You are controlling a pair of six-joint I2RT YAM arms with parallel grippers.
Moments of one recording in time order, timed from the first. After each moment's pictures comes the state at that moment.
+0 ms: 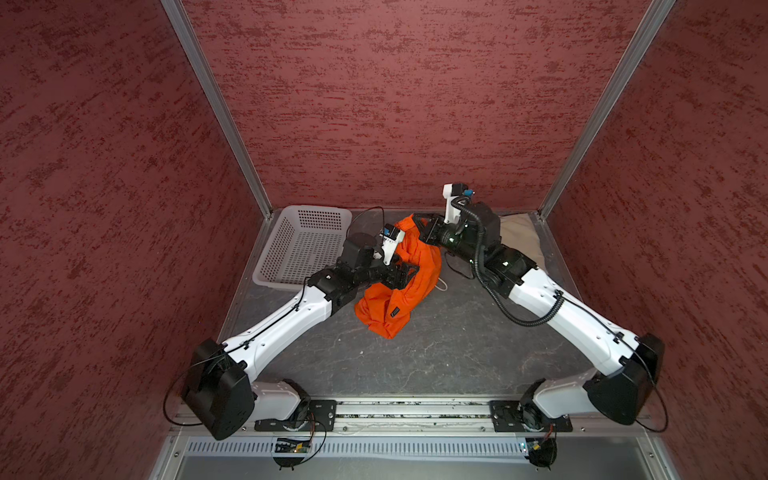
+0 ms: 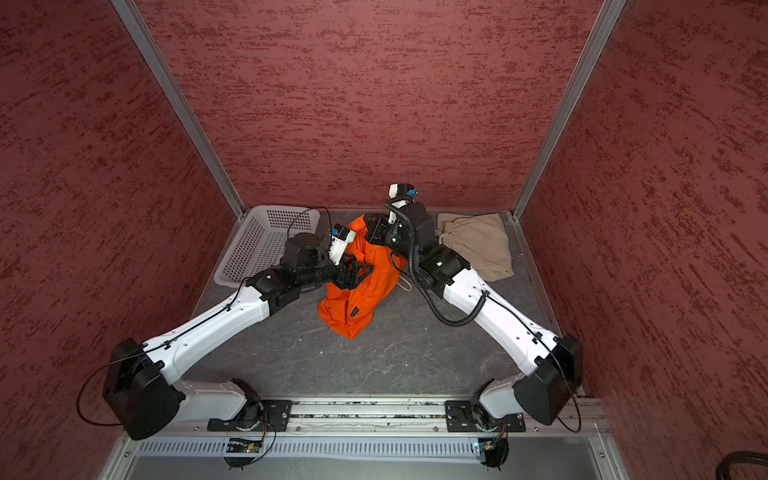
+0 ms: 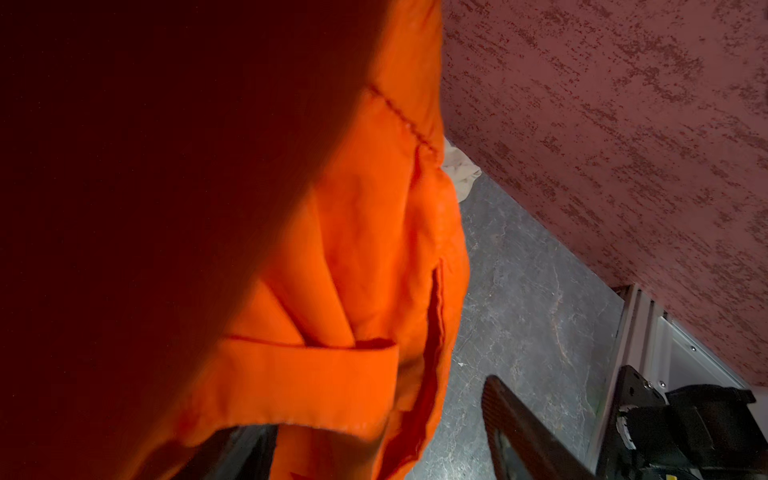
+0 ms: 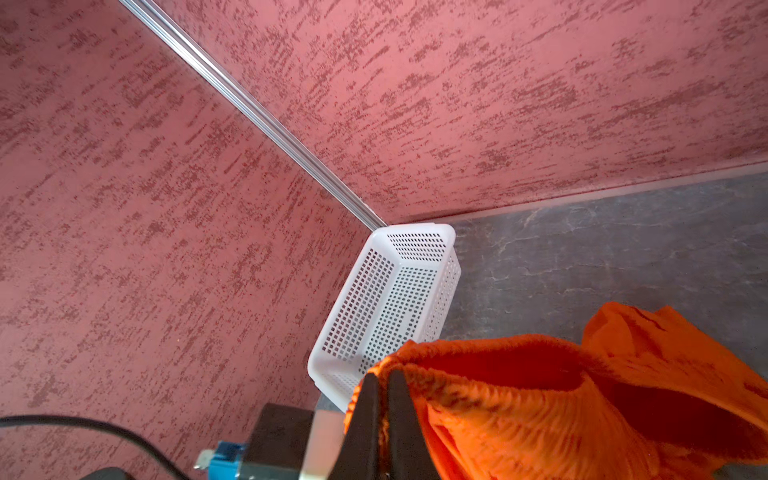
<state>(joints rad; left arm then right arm) -0.62 1.34 1.06 -0.17 0.27 -0.21 0.69 1.42 1.40 -0.14 0.00 0.76</state>
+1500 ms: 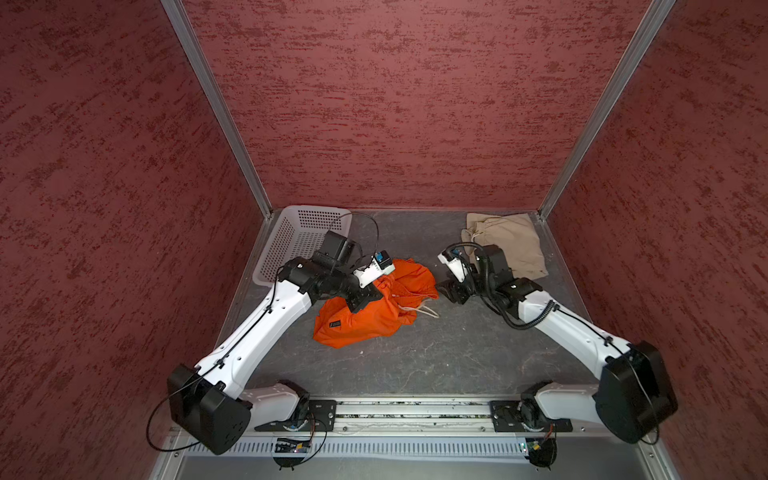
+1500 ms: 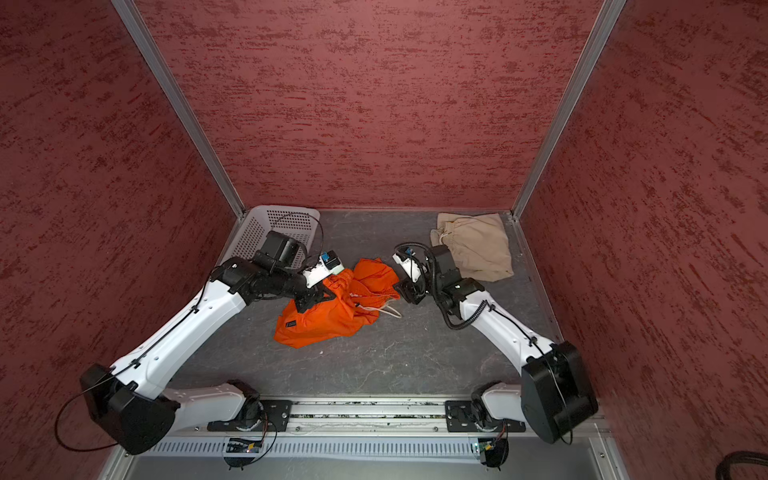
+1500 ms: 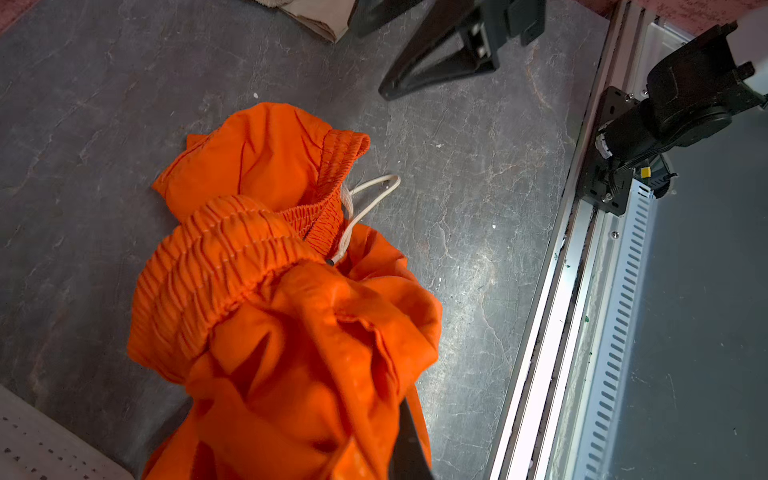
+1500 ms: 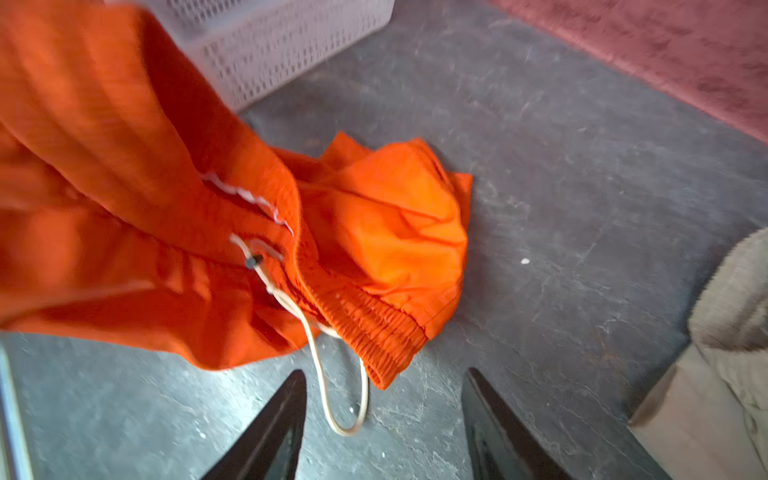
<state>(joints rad) -0.47 1.24 1.22 -0.98 0.49 0.44 0.46 1.36 0.89 -0.30 -0.34 -0.27</state>
